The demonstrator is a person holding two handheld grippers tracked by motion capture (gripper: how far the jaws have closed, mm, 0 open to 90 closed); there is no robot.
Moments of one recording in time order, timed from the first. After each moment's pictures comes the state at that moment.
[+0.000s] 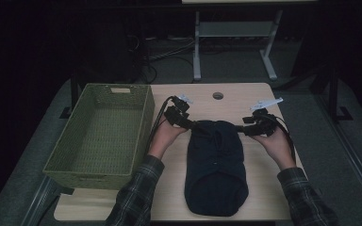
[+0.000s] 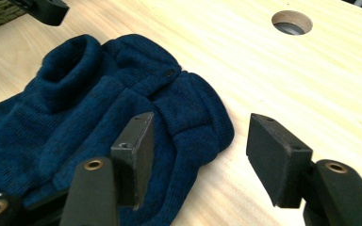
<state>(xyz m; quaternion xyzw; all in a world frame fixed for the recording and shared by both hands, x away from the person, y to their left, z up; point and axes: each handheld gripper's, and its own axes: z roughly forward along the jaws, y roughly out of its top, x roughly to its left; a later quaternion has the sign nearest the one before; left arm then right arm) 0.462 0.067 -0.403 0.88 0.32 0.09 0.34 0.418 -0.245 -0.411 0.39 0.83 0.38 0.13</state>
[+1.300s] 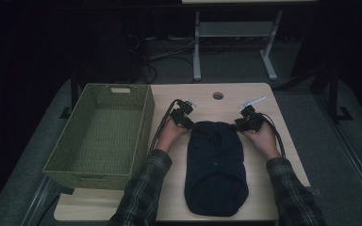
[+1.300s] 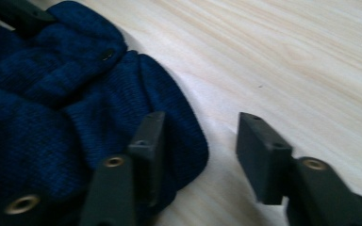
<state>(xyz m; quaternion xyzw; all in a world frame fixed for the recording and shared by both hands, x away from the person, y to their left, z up) 0.500 0.055 -0.455 0.90 0.33 0.05 0.29 0.474 -0.232 -0.463 0.41 0.84 0.33 0.08</state>
